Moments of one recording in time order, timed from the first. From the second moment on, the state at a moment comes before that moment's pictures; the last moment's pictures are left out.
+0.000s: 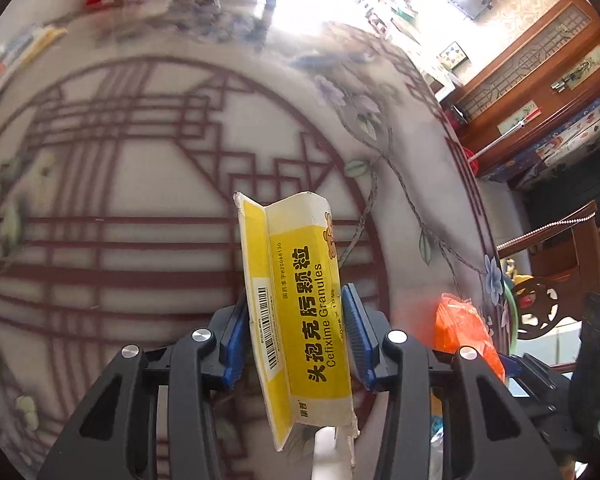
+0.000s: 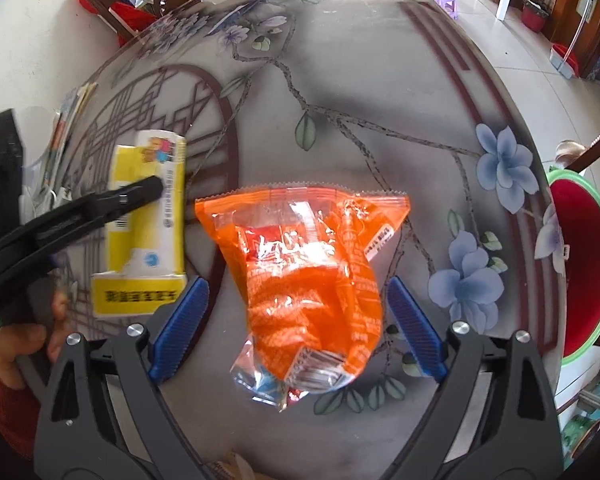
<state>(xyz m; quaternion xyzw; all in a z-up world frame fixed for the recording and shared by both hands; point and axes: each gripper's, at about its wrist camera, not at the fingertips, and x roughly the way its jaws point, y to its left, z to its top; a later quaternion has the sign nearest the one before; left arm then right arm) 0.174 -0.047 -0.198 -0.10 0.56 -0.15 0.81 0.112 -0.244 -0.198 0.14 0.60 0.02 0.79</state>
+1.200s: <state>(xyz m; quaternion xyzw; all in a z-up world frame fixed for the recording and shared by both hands) 0.037 -0.132 -0.071 -0.01 0.45 -0.23 0.86 -0.039 -0.300 -0.101 0.17 0.49 -0.04 0.85</state>
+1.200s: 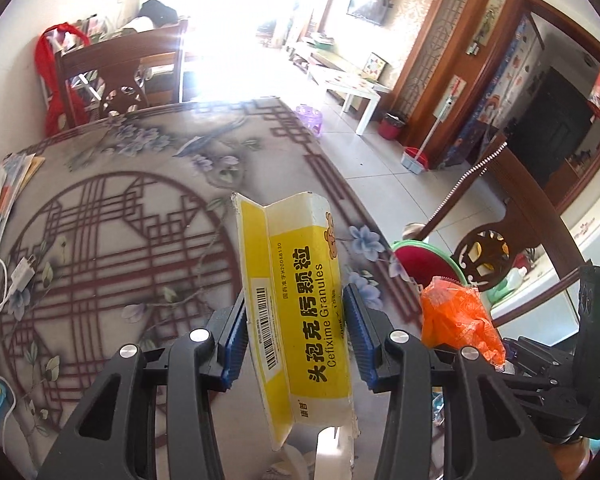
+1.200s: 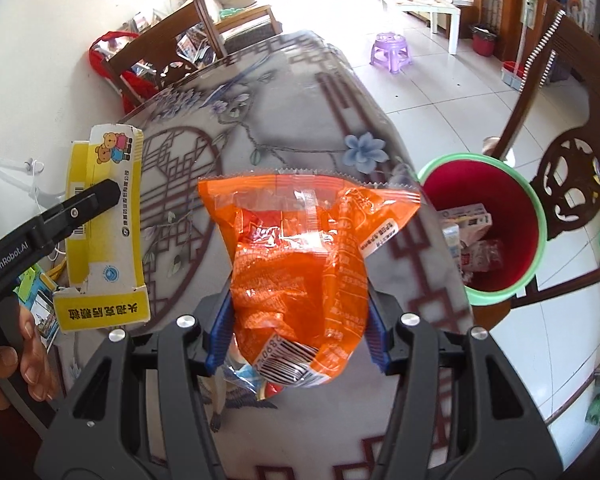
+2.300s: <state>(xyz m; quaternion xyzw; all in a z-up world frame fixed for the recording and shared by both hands) 0.032 -0.302 -0.107 0.05 0.50 -0.29 0.82 -0.053 -0.485 -0.139 0.20 0.50 -0.15 0.83</state>
